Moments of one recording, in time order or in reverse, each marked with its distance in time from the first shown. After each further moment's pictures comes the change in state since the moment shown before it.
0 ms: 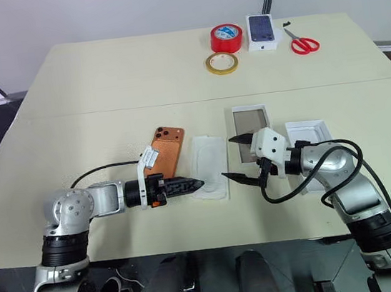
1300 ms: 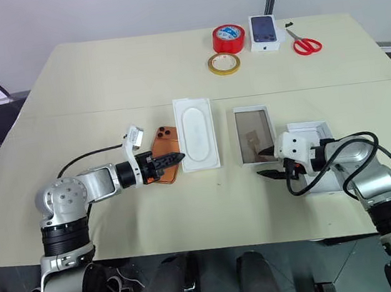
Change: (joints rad) left arm -0.081 -0.060 0.159 -0.001 0.078 -0.054 0.142; right arm -0.082 -0.140 0.010 0.374 -0.119 -0.158 0.191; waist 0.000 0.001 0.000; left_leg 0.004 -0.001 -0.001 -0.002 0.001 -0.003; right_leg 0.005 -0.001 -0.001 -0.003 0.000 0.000
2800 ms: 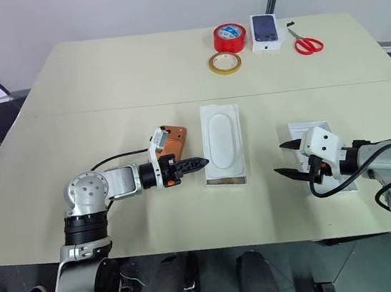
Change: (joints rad) left arm -0.045 -0.097 -0.064 0.134 -0.091 0.063 0.025; right arm 0.220 -0.074 -0.225 -0.226 0.092 0.103 -0.079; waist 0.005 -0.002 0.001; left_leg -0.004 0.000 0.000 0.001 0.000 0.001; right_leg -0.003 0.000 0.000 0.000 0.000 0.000
